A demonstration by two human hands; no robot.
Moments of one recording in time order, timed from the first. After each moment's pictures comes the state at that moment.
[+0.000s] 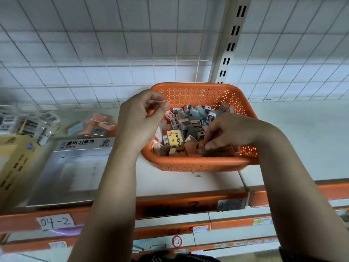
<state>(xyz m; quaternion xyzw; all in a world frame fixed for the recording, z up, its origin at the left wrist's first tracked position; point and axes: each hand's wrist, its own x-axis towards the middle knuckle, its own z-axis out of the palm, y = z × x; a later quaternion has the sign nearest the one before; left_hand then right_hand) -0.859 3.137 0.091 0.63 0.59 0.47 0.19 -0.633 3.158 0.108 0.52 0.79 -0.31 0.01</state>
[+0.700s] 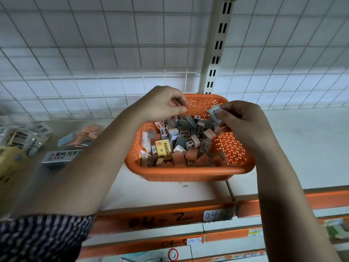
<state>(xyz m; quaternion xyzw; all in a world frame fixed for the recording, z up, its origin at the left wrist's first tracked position) -0.822 3.212 0.122 0.81 0.49 0.21 0.23 -0.608 3.144 0.109 0.60 0.61 -0.27 -0.45</state>
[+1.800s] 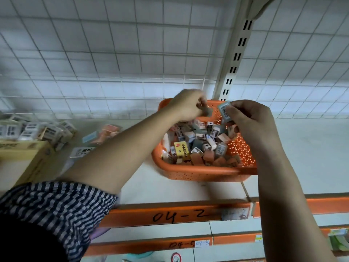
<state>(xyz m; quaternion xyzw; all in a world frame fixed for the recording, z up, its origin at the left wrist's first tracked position) -0.807 3.226 0.120 0.81 0.50 0.24 0.18 -0.644 3.136 0.121 0.59 0.57 -0.26 -0.51</state>
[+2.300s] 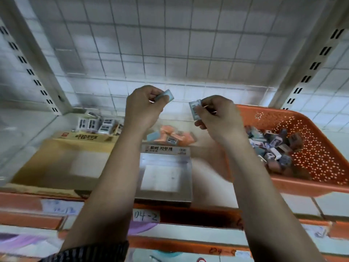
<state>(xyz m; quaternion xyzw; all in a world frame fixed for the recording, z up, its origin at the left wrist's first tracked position) -1.033 3.150 0.118 0.54 0.62 0.53 0.20 -0.852 3.152 0.119 0.51 0.68 -0.28 -0.45</state>
